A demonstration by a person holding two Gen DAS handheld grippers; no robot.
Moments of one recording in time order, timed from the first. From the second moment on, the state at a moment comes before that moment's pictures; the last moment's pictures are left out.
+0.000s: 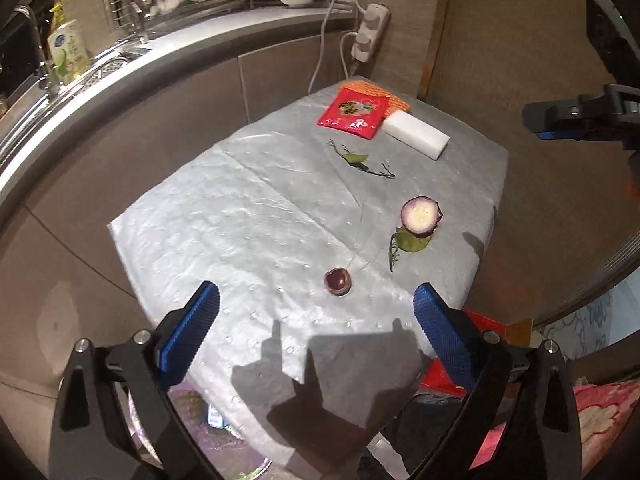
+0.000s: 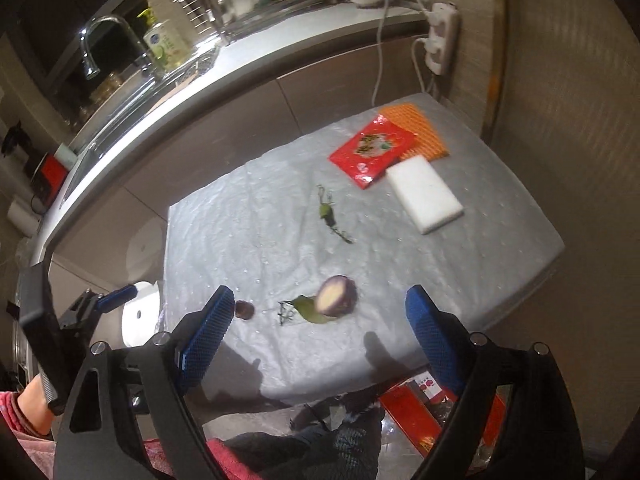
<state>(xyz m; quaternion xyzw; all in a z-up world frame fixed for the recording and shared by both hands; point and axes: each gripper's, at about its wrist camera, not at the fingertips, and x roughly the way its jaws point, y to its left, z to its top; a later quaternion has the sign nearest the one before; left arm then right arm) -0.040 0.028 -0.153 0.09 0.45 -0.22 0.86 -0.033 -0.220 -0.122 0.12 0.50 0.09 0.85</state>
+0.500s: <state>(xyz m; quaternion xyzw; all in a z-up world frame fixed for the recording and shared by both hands) 0.006 -0.005 -0.236 0.09 0.54 -0.22 0.81 -0.046 -0.260 -0.146 0.12 0.52 0.07 0.84</state>
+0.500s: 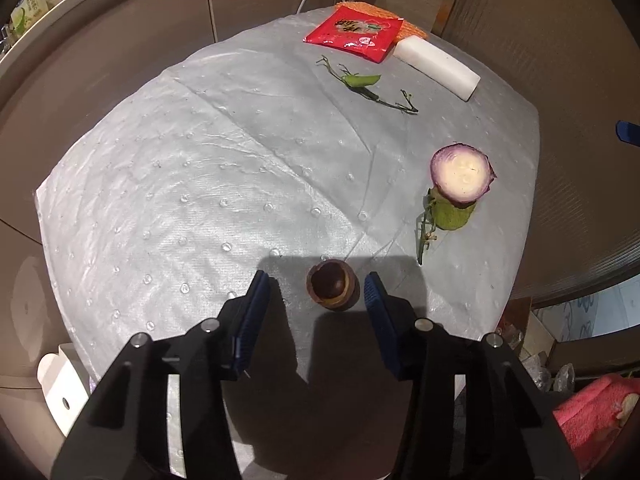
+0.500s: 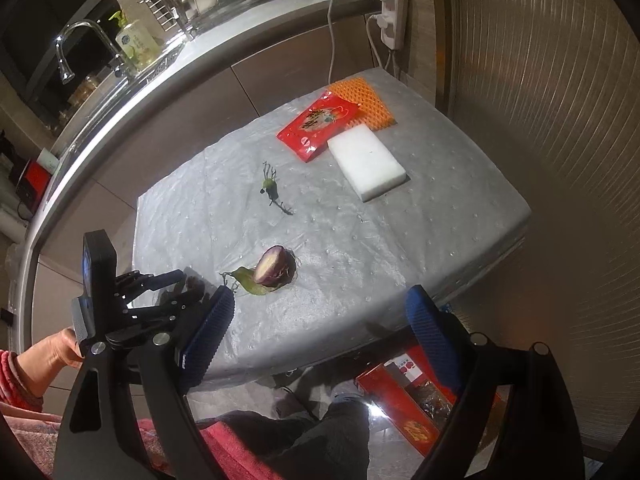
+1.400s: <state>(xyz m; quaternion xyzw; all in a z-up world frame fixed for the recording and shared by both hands) -0.033 0.055 -0.129 0.00 0.50 -0.13 0.86 0.018 -0.160 -0.254 -0.15 0.55 0.31 0.76</state>
